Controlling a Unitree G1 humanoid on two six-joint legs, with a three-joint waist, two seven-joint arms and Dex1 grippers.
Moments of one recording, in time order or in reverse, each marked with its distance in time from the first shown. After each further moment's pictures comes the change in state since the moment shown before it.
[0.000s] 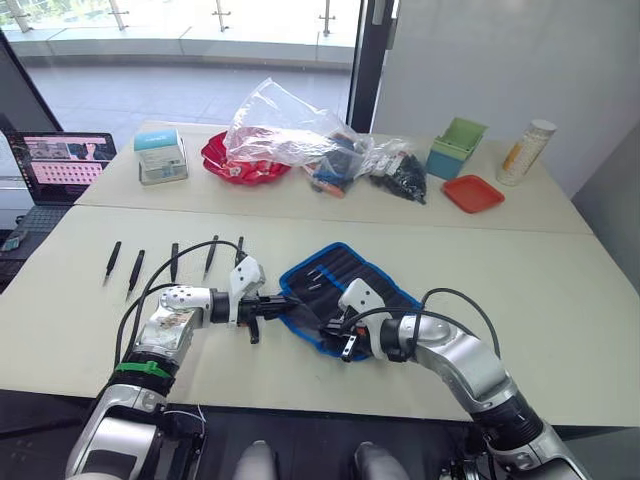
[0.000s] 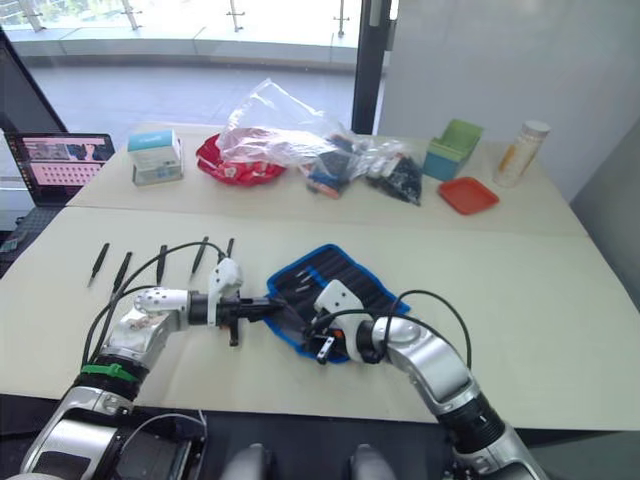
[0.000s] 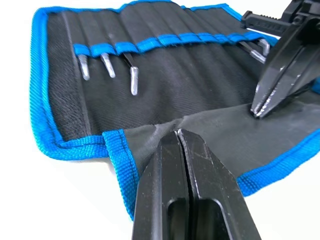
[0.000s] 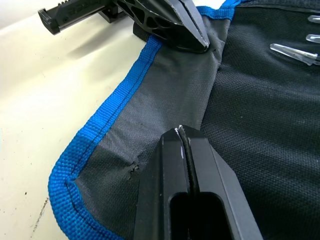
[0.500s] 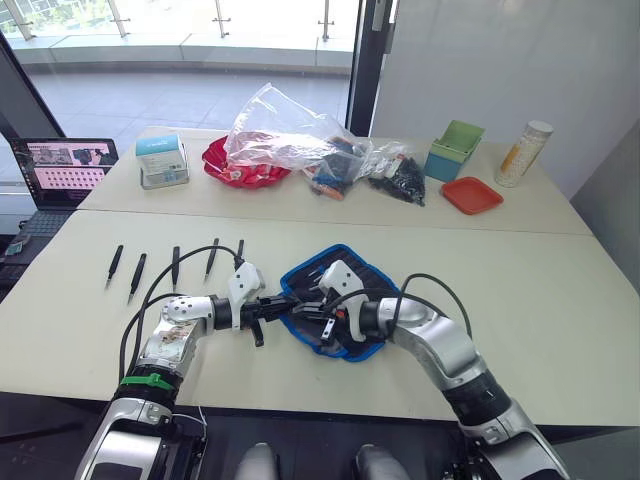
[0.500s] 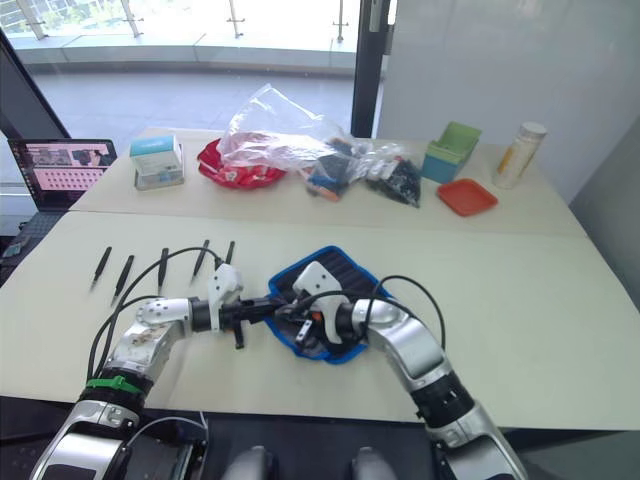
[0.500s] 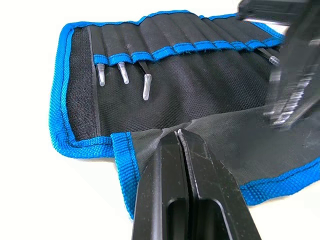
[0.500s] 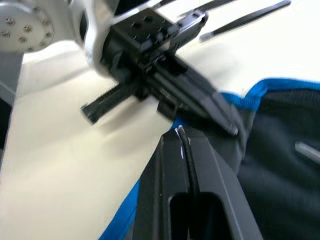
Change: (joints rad) left arm 0.064 -0.030 0.035 -0.048 0.018 -0.028 0.043; right arm -0.139 0.162 -0.006 0.232 -0.021 -0.165 0.050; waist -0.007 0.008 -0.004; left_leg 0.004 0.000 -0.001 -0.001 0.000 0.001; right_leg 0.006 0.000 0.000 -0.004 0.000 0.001
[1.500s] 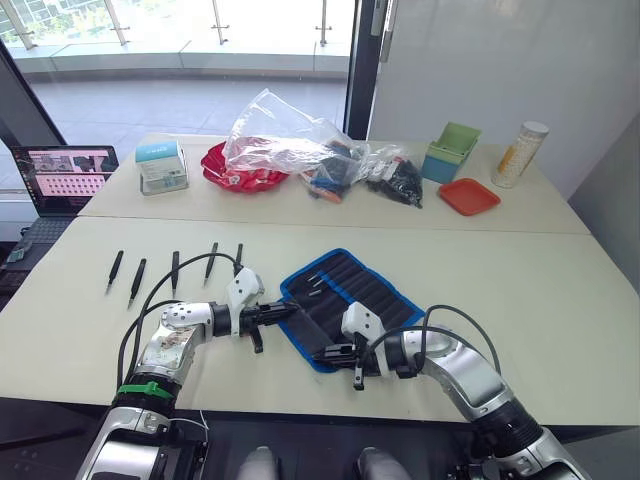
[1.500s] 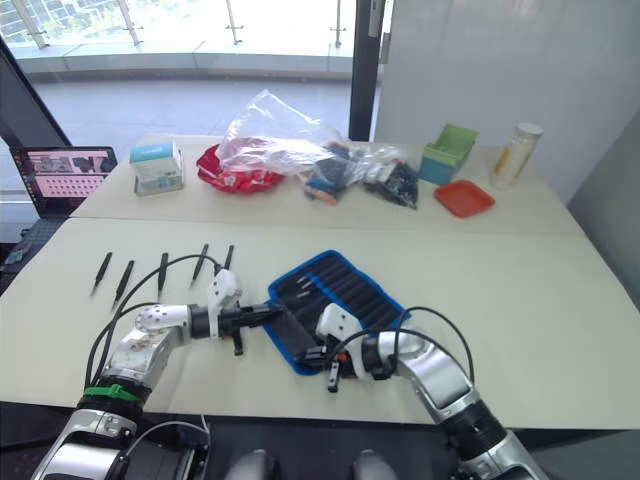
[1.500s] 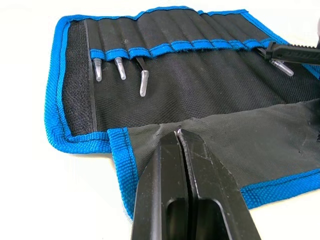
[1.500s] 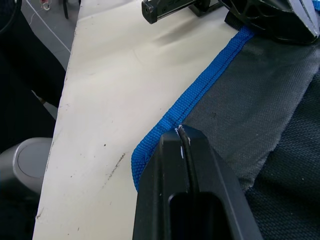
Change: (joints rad) left arm 0.041 -0.003 0.029 -0.059 -0.029 0.088 -0.008; right arm 0.191 -0.157 0.030 -0.077 -0.003 -0.104 0.226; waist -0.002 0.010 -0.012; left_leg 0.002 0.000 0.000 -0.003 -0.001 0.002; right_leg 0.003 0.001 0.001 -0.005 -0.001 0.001
